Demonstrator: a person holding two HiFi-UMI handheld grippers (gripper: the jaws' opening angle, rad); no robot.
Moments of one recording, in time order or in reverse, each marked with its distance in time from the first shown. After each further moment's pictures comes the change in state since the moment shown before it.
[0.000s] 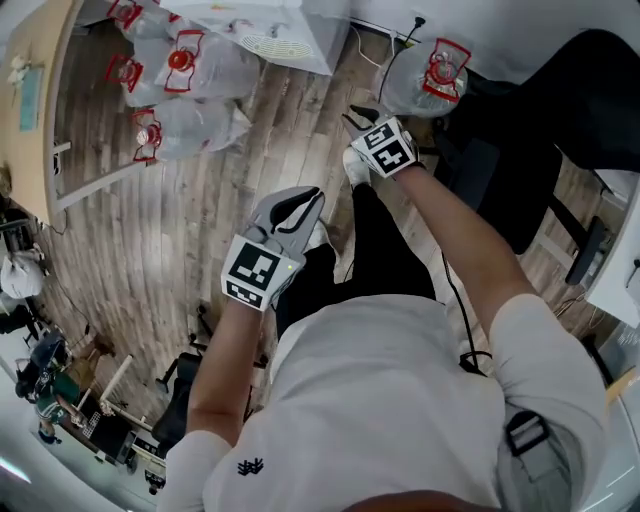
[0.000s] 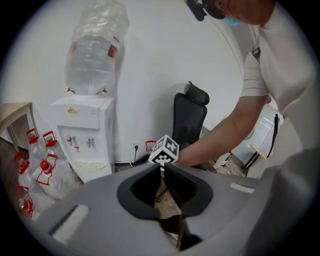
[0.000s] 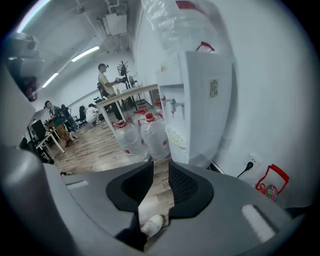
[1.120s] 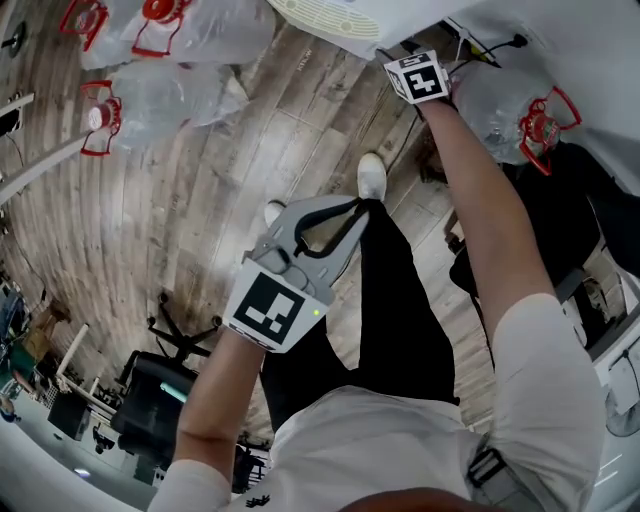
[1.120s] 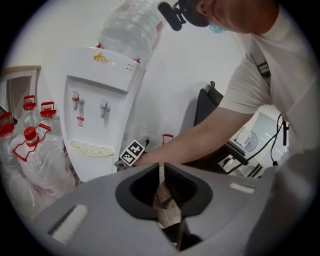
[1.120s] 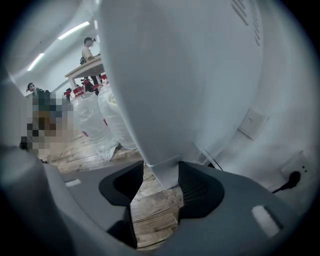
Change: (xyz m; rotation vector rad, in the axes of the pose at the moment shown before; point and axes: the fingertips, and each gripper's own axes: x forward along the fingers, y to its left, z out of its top) left arm 0.104 0.135 -0.091 -0.162 -0.075 -0.034; right arm 0.309 -0.163 -0.058 -0.057 0.158 -0.108
